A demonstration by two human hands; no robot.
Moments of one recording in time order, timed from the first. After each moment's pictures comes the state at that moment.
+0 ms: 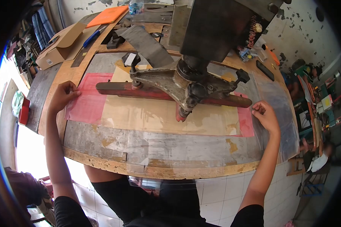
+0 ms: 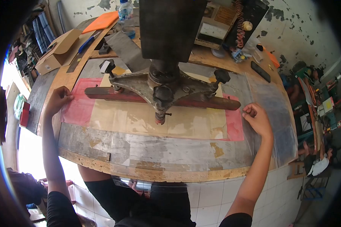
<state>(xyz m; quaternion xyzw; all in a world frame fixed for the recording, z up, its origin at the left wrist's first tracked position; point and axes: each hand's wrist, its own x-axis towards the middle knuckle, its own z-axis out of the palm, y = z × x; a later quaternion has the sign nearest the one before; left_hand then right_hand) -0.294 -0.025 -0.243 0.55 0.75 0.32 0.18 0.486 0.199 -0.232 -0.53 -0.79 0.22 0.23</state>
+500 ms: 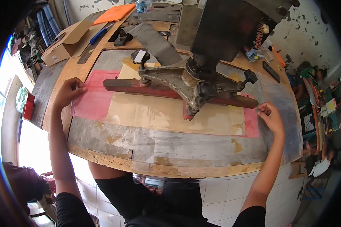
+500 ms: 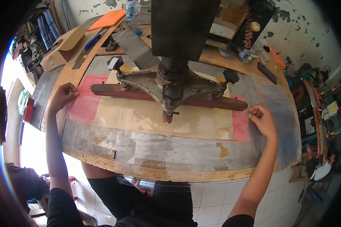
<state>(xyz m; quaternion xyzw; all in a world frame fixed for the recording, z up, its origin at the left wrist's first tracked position) -0.294 -0.027 -0.240 0.54 0.73 0.33 0.23 0.491 0.203 -0.237 -0.54 -0.77 0.24 0.23</state>
